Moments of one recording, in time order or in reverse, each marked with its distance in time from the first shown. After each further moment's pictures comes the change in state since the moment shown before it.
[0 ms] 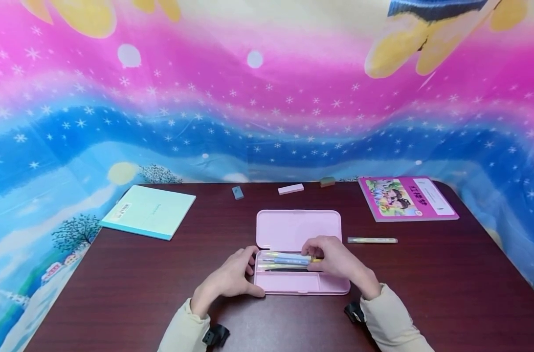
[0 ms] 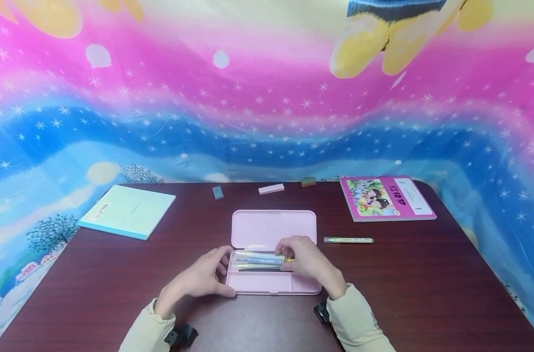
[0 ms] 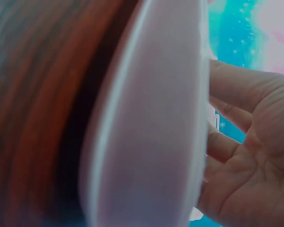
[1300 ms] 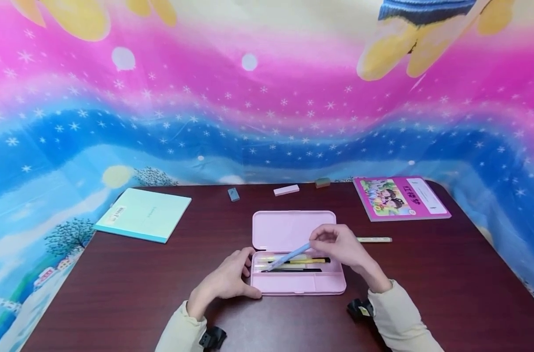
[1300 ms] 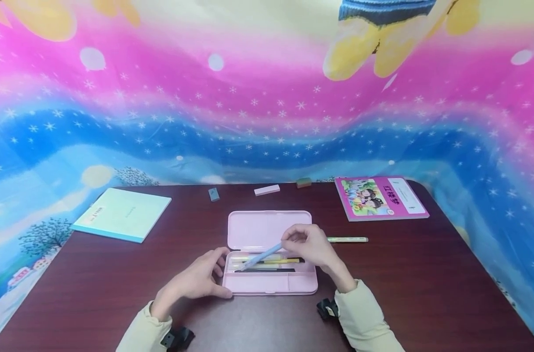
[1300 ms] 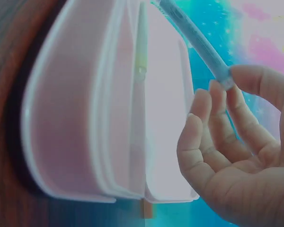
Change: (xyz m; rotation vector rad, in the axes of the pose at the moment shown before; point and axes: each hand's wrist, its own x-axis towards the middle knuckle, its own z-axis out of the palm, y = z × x) left_hand -0.001 0.000 0.000 0.009 0.008 0.016; right_hand -0.007 0.006 -0.021 0.500 0.179 0.157
